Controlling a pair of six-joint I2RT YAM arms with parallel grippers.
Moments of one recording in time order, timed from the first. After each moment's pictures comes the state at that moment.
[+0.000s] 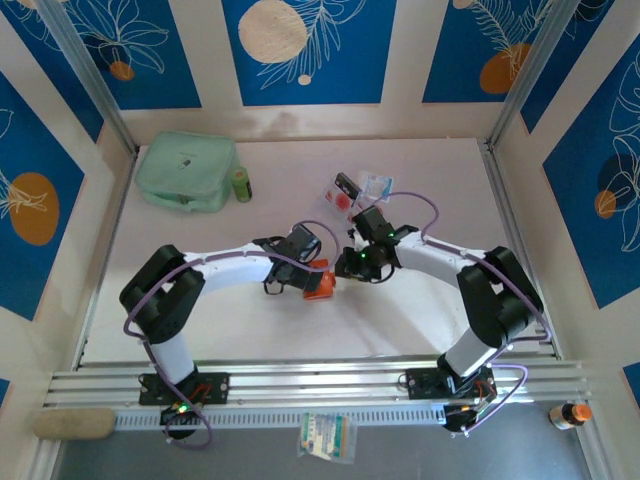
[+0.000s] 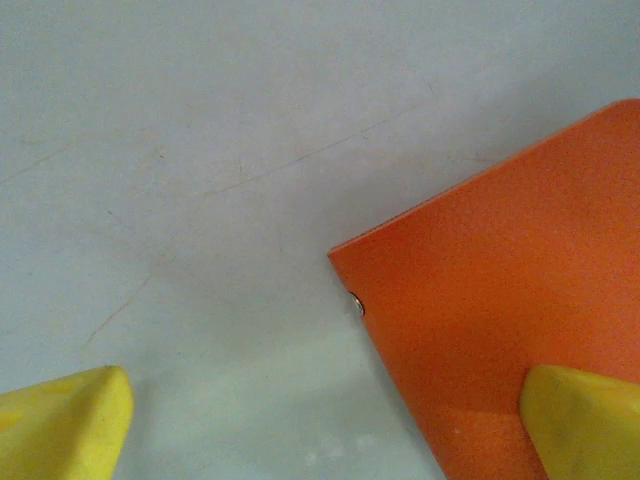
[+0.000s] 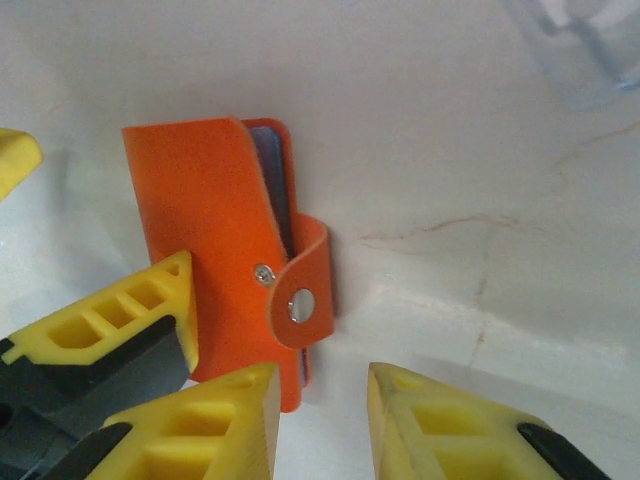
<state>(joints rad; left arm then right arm) -0.81 1.76 1.03 -0.47 -0.19 -0.39 0.57 1.61 0.93 -0.49 -0.36 0.64</state>
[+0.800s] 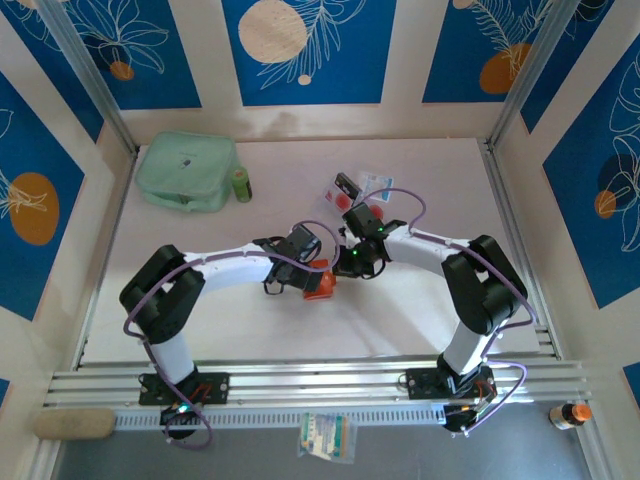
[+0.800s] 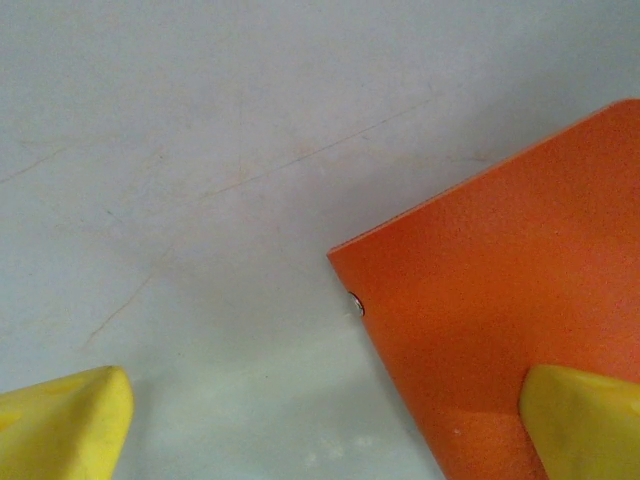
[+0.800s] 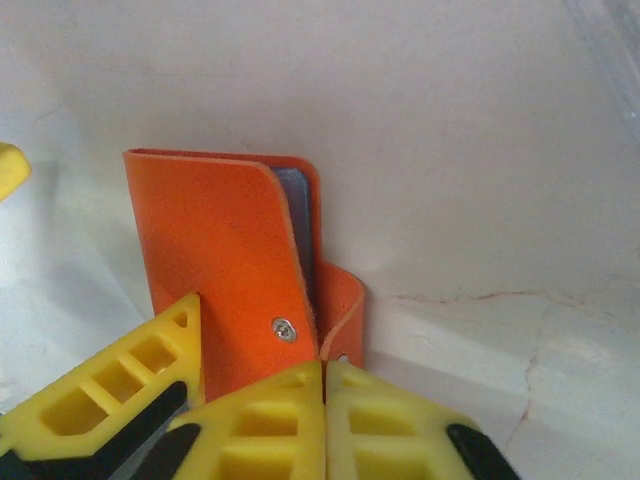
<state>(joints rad) -0.81 1.75 1.03 -0.47 -0.19 -0.39 0.58 1.71 1.01 -0.50 -0.36 0.60</state>
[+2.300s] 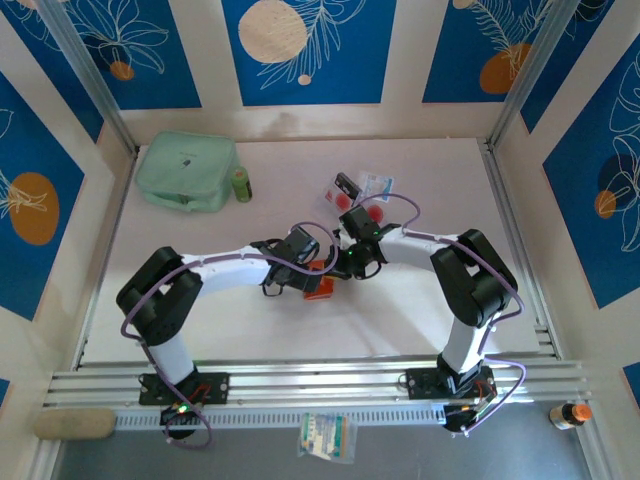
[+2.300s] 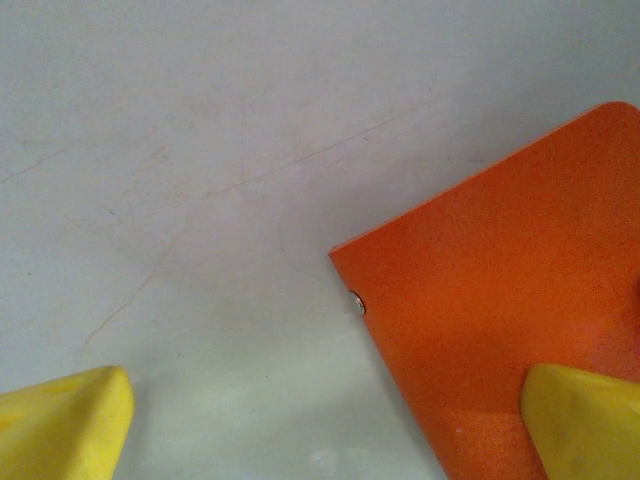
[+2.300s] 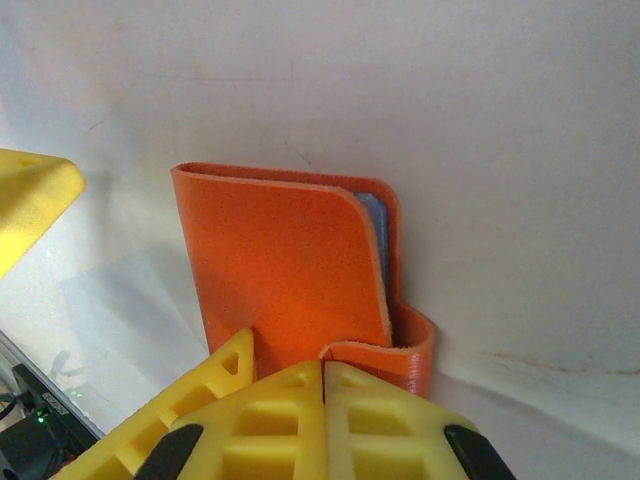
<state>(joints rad) -0.81 1.74 0.99 -0.42 -0.19 -0.39 0.59 1.78 0.99 -0.35 -0.48 0.68</state>
